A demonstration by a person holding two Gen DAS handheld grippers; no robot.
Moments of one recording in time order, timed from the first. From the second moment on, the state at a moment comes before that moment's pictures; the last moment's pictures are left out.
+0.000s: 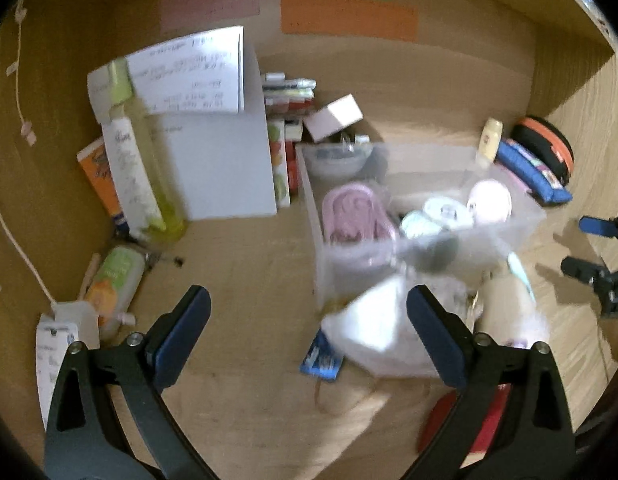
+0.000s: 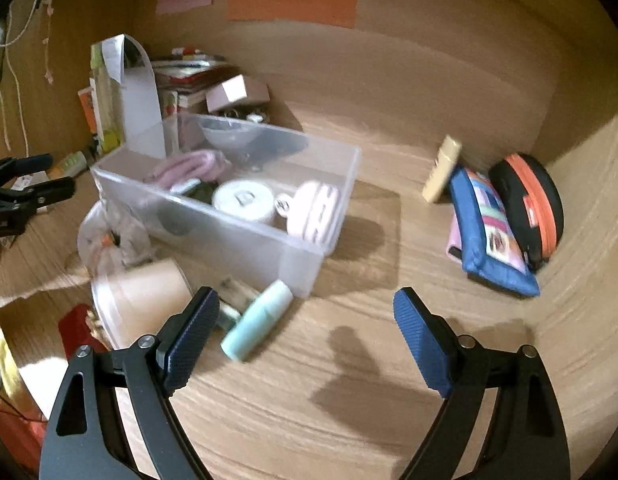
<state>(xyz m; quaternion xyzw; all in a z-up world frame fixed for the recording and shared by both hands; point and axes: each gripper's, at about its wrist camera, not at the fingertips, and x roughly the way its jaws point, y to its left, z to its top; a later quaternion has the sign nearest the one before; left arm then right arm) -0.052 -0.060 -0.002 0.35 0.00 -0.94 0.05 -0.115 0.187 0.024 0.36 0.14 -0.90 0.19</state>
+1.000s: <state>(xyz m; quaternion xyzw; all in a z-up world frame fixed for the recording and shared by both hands) -0.081 0.007 -0.055 0.42 -0.11 -0.90 -0.04 -0.136 0.168 -0.025 0.42 0.16 -0.86 0.23</state>
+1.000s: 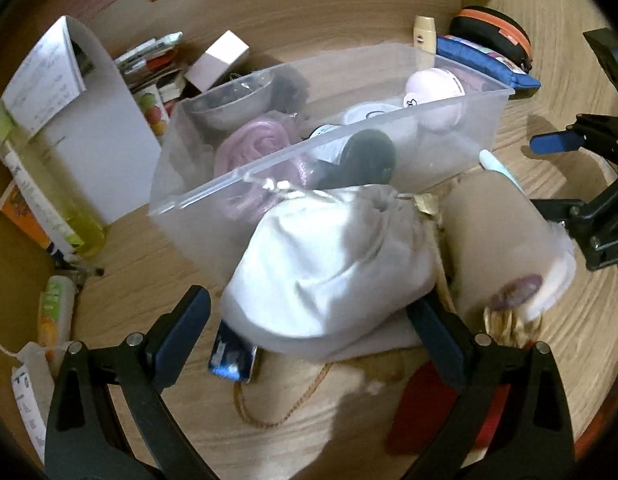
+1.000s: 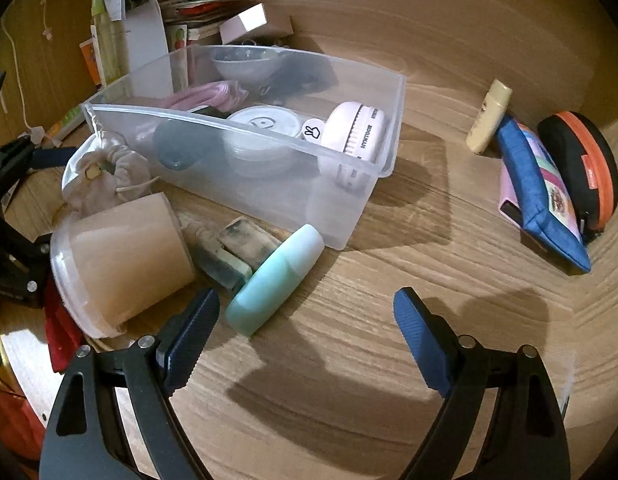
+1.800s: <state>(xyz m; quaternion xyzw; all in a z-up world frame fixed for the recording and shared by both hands) -0.096 0.027 -0.058 0.41 -0.07 -0.91 -0.05 -0.151 0.173 -0.034 0.42 0.13 -0.86 0.26</state>
